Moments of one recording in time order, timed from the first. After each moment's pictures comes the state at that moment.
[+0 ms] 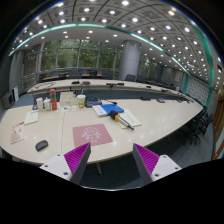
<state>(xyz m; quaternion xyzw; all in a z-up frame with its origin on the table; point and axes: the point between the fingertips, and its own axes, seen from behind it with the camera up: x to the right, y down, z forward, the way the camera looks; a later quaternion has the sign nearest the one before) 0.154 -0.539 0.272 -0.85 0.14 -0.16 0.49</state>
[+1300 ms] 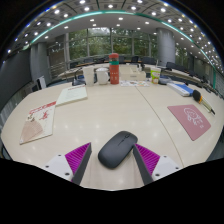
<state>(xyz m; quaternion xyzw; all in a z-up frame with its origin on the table) -0.226 -0.254 -0.002 -0.89 0.05 0.00 0.45</state>
